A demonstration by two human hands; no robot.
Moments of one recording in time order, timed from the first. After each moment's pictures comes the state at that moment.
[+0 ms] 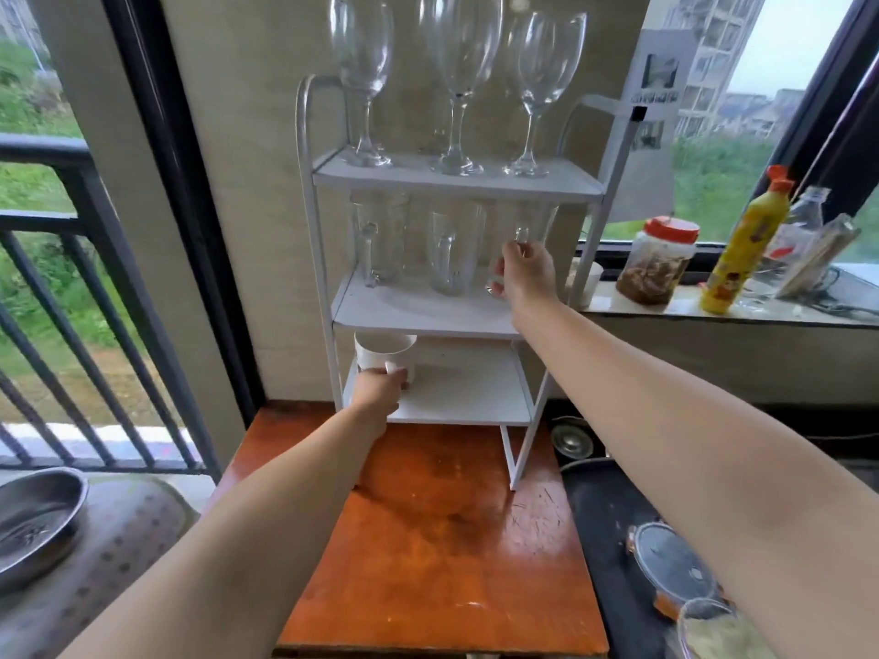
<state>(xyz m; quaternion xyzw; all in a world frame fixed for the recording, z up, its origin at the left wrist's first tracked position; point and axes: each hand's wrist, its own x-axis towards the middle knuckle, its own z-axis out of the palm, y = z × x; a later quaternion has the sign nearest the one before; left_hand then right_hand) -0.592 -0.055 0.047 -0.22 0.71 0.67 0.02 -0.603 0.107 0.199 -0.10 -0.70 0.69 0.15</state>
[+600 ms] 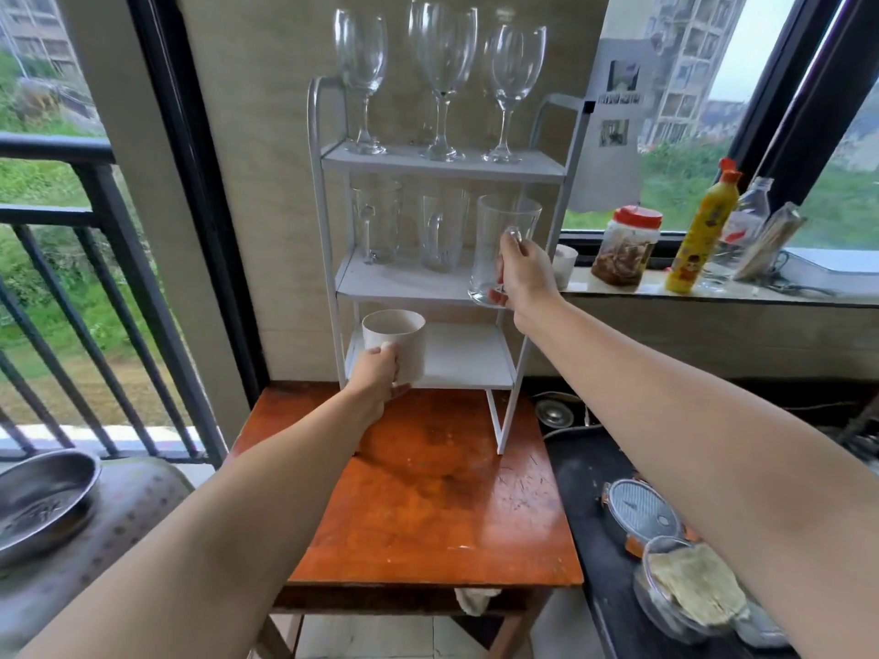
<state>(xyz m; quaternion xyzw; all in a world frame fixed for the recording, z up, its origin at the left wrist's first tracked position) -0.523 -0.050 0.067 -0.16 0.64 0.75 0.04 -0.522 0.118 0.198 -0.06 -0.71 0.69 0.13</state>
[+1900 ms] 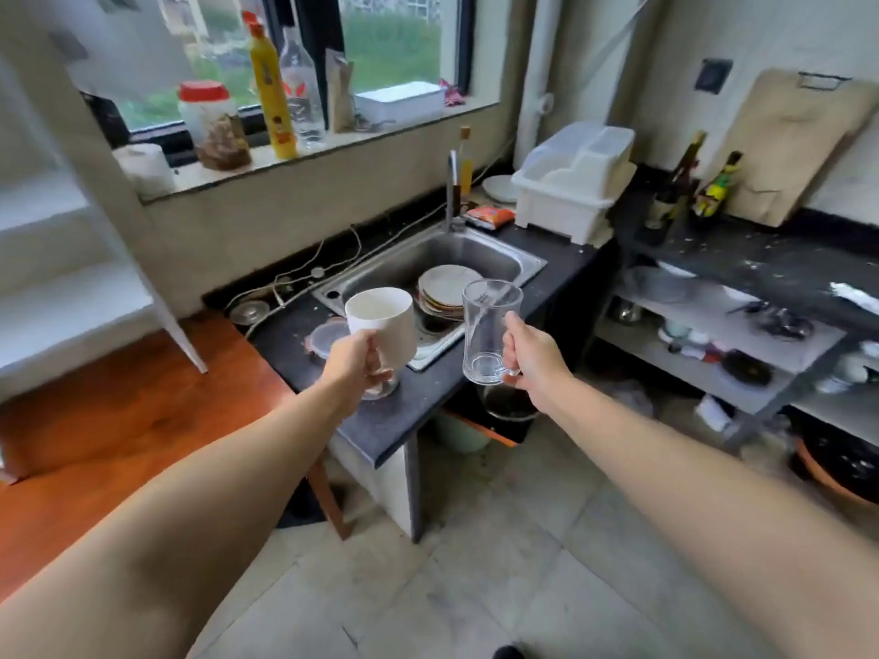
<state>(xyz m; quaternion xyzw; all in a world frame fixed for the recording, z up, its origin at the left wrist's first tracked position) -0.263 0.246 0.029 0.03 0.67 0.67 0.33 -0.099 0.384 0.040 -0.44 -0.56 0.67 0.23</state>
